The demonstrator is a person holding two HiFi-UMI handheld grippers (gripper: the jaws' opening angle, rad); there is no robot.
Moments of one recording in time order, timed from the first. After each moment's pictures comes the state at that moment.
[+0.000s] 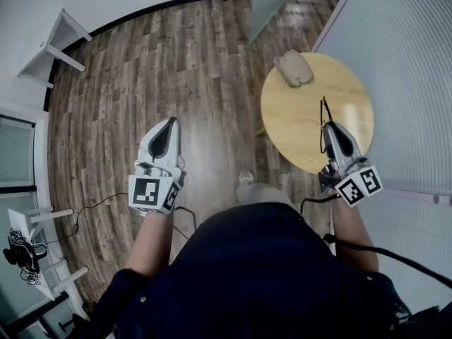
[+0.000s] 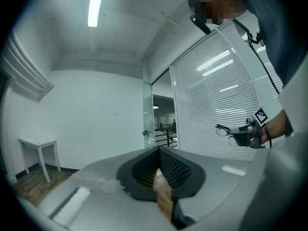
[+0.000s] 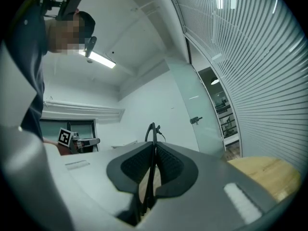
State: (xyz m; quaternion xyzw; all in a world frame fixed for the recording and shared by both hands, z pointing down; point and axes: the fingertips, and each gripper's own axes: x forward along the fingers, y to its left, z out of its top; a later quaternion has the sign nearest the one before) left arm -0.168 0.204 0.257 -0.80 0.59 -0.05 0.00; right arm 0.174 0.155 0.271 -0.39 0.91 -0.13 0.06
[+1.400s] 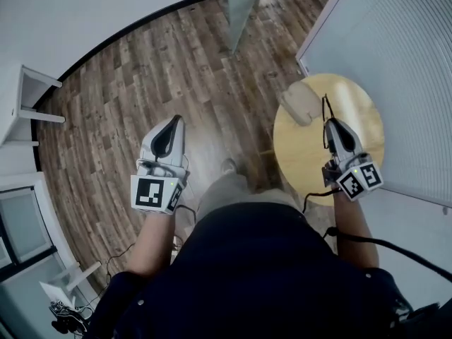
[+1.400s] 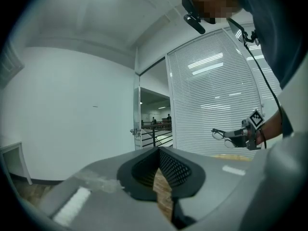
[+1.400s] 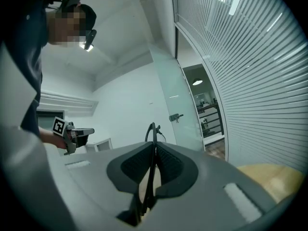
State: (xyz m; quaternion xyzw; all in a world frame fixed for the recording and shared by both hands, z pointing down) left arm -0.232 -0.111 0.274 -0.87 0.49 -0.07 0.00; right arm 0.112 -0.087 0.315 -0.51 0.85 -0.14 0.03
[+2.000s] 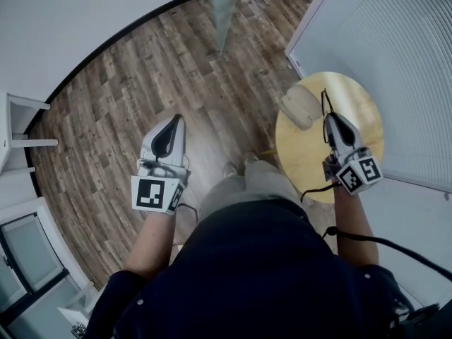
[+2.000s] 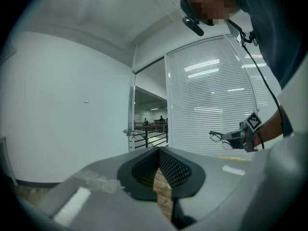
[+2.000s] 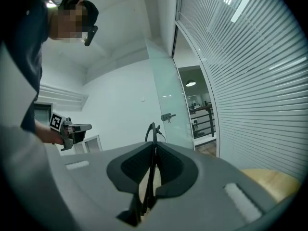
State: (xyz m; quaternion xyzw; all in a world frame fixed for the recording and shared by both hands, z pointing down) left arm -0.235 -0.188 0.281 -0.90 0.43 -0.06 -0.01; right arm 0.105 -0.139 0.322 -0.56 0.82 -0.13 0.01
